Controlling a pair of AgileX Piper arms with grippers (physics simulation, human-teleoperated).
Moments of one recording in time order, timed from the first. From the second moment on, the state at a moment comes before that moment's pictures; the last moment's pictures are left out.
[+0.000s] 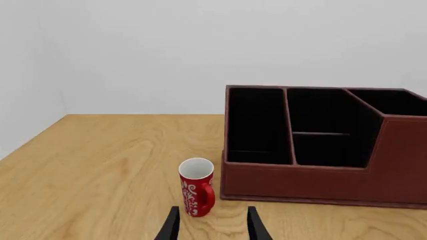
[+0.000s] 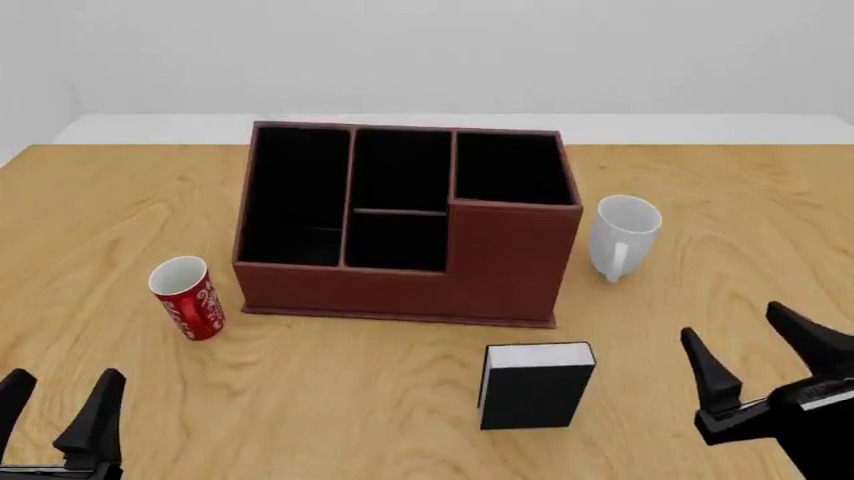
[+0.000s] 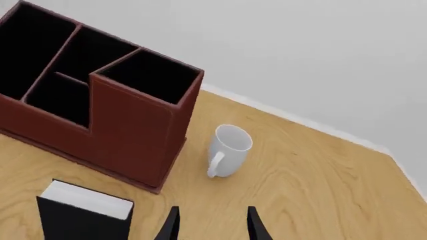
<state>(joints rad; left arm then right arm) 0.00 0.00 0.00 0.00 0.00 0.12 0.45 -0.18 -0.10 -0.30</state>
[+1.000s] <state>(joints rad) 0.00 0.00 0.00 0.00 0.00 0.54 1.01 -0.80 0.58 -0.89</state>
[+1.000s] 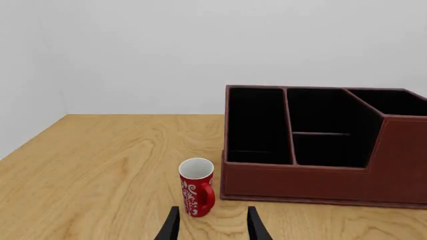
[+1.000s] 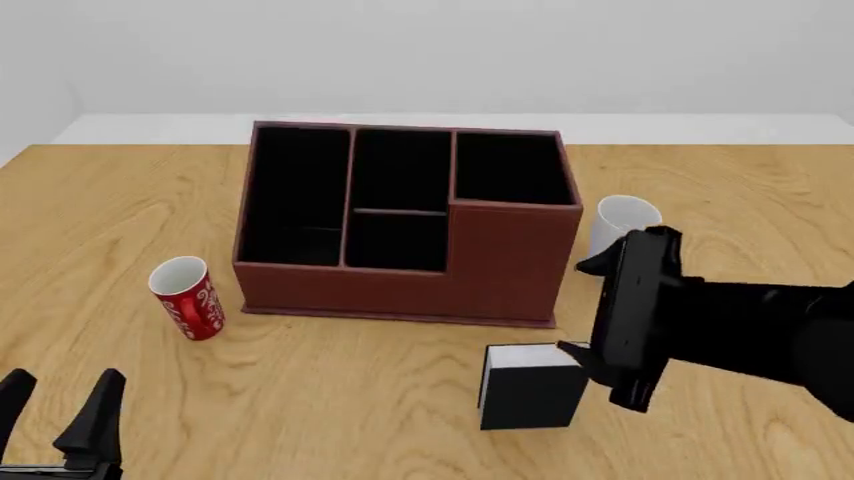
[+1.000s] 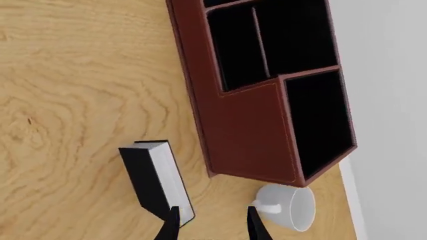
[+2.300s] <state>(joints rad) 0.00 0.00 0.00 0.00 0.00 0.59 1.30 -0.87 0.69 -0.86</state>
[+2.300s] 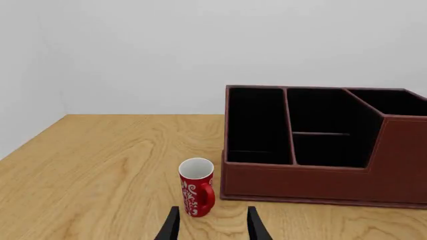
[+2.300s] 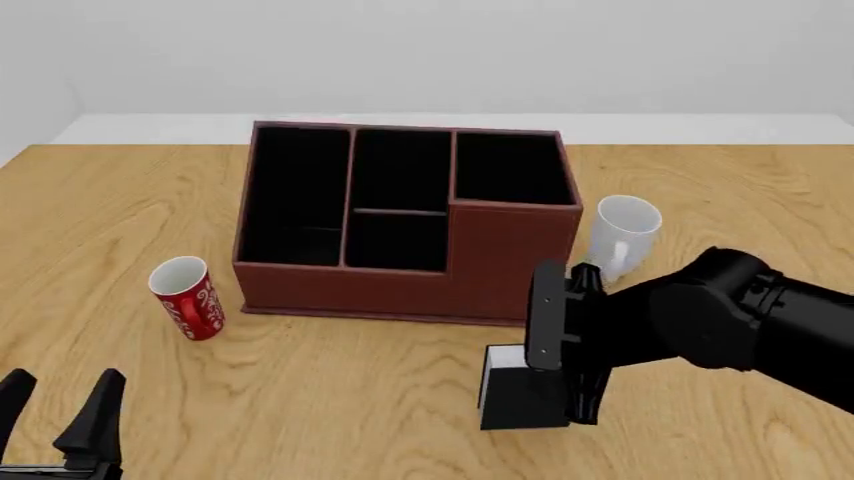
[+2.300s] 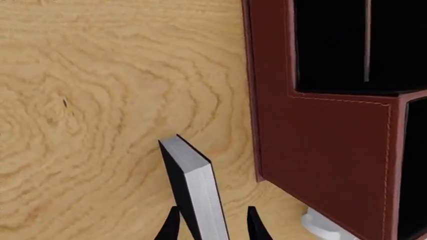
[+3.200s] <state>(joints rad) 0.00 0.00 0.00 0.00 0.00 0.67 1.35 -0.77 0.60 -0.77</state>
